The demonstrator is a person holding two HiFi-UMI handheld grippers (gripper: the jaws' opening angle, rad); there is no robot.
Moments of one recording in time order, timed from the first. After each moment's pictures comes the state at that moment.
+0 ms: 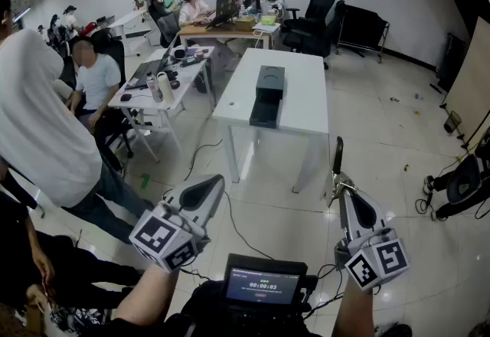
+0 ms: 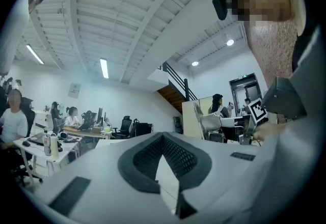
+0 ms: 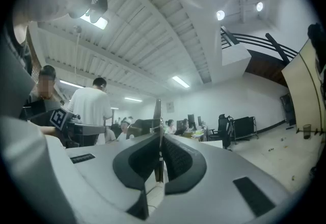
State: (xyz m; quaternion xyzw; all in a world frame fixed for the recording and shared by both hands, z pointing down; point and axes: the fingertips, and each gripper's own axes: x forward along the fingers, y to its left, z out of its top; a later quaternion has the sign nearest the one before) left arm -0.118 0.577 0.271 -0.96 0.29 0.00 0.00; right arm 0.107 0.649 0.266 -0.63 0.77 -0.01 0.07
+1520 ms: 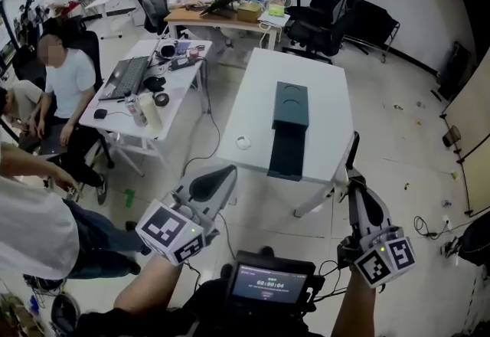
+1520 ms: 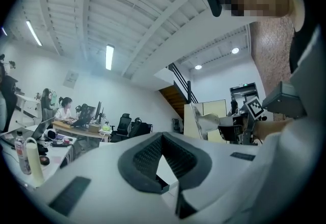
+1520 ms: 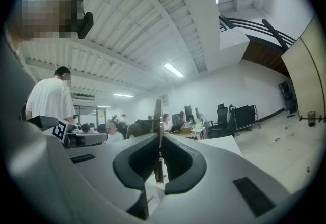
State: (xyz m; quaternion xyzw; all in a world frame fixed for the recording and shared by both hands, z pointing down) left arm -0.129 0.049 0.299 -0.97 0.24 0.01 -0.04; right arm 0.084 0.132 0.274 -0.66 0.75 -0.06 0.06
